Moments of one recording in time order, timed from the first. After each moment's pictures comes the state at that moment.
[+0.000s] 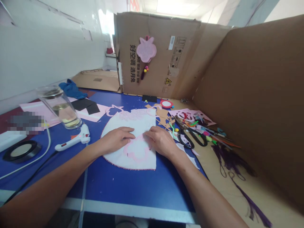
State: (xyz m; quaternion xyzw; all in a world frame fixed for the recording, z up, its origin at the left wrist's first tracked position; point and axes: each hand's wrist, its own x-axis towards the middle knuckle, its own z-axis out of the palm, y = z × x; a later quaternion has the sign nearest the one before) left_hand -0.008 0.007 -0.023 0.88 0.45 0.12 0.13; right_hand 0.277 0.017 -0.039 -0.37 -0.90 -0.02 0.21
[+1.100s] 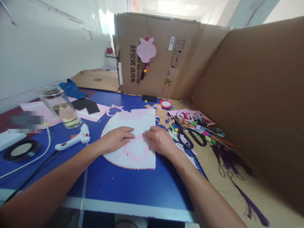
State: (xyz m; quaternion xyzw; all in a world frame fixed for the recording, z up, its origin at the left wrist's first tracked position) left_hand -0.010 0.009 -0.026 0.88 0.44 0.12 0.13; right_hand 0.276 0.015 -0.039 -0.38 -0.90 -0.01 0.21
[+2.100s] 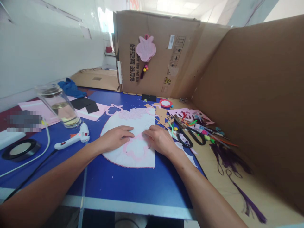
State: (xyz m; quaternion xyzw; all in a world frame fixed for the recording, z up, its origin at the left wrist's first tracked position) left_hand -0.011 0.011 -0.030 0.88 0.44 0.14 0.14; right_hand 0.278 0.017 -0.040 -0.37 -0.90 -0.01 0.22
